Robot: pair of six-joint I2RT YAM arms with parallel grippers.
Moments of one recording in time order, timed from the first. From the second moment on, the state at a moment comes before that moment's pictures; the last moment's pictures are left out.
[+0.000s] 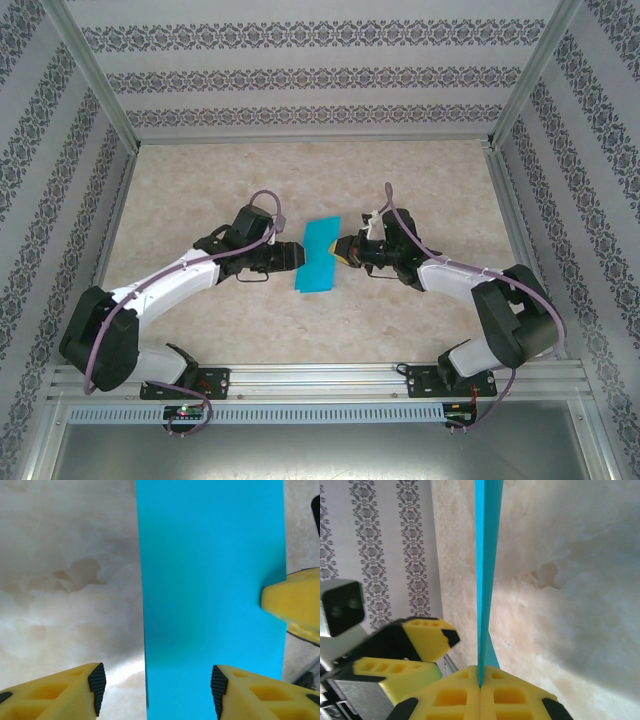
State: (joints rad) left arm -0.54 1.35 0.84 -0.36 0.33 -0.67; right arm 0.44 1.47 0.61 0.33 -0.74 1.14
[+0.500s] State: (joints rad) left arm -0.54 1.28 0.76 -0.20 0.45 -0.85; right arm 0.42 1.46 0.61 0.44 -0.78 1.24
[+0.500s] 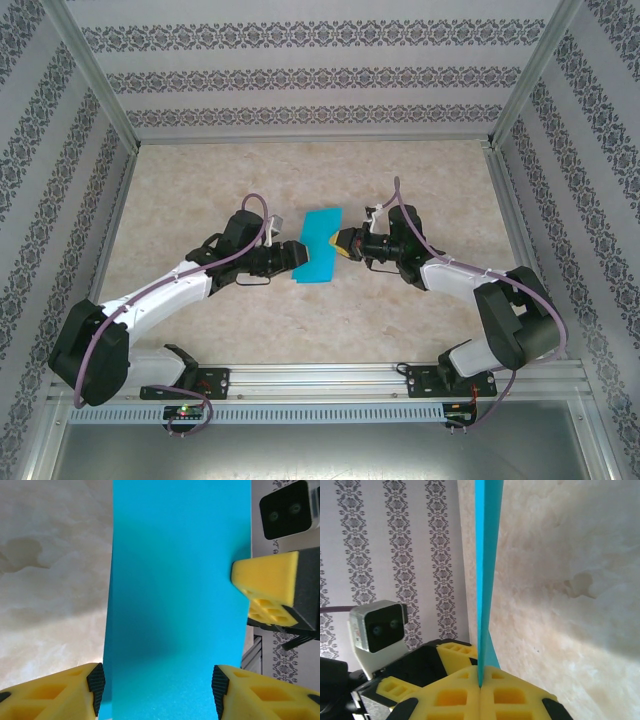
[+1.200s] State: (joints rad) left arm -0.54 1.26 0.78 -0.22 0.50 -0.85; right arm 0.41 1.46 0.61 0.48 -0.79 1.27
